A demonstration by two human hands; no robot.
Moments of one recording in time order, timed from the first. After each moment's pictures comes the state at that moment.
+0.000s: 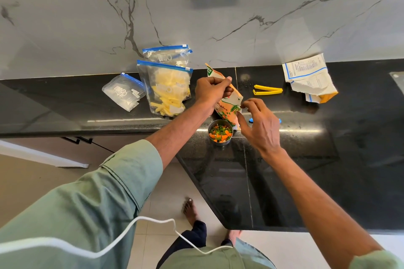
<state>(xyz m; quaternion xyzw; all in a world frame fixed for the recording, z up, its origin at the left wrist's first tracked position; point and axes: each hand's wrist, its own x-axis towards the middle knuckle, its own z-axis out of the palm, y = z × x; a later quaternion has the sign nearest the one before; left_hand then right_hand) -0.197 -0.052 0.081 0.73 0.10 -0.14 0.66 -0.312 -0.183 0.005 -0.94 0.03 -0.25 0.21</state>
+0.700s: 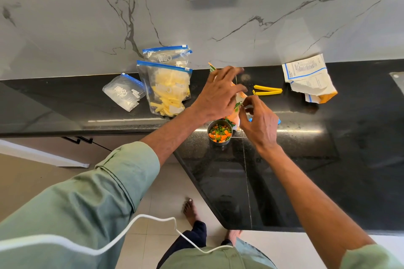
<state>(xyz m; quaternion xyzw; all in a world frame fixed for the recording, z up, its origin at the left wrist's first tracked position) -0.194 -0.039 0.072 0.87 -0.45 0.15 0.11 -0.304 -0.176 0.015 -0.92 0.09 -0.26 0.30</state>
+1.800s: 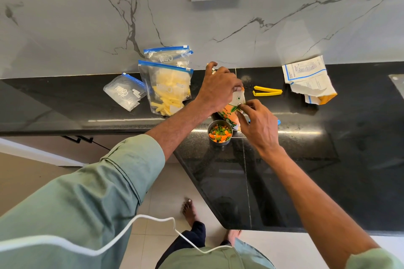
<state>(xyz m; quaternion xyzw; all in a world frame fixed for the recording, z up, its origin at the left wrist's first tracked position) -0.185 -0.049 0.090 0.91 -0.39 0.11 0.06 -0.307 -0.181 0.008 -0.96 0.04 -0.22 0.16</state>
